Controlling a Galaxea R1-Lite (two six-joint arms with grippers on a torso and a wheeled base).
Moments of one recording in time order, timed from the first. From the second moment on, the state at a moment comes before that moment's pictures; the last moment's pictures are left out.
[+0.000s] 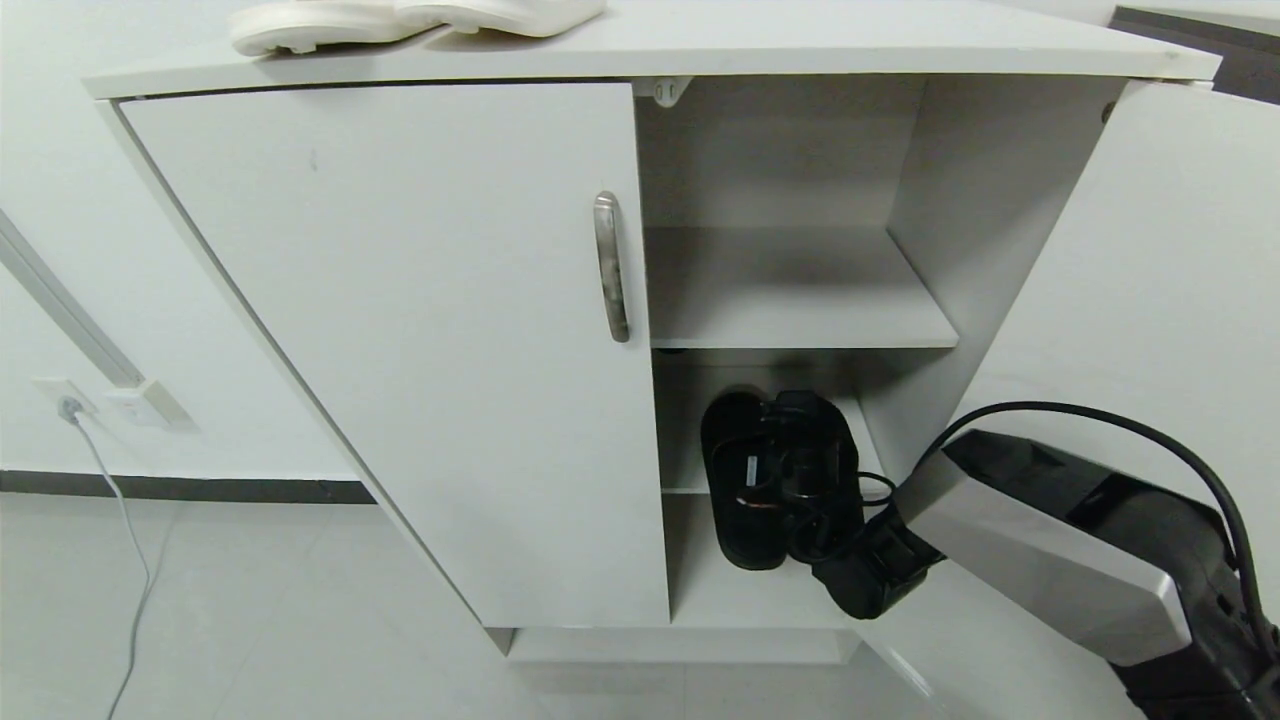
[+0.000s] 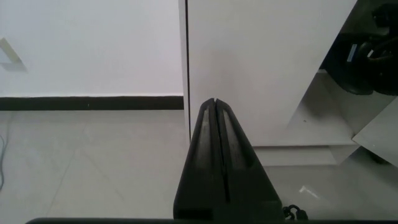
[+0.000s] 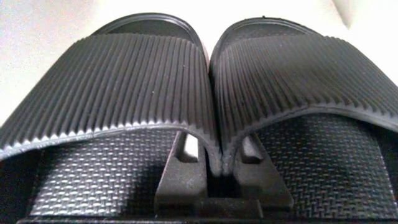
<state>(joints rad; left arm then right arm) 0.00 0.00 0.00 0.00 0.01 0.00 0.59 2.52 -1.38 -1.04 -0.59 0.10</state>
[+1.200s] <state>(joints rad) 0.00 0.00 0.00 0.00 0.01 0.00 0.55 2.63 -1.77 -0.79 -0.58 0.10</state>
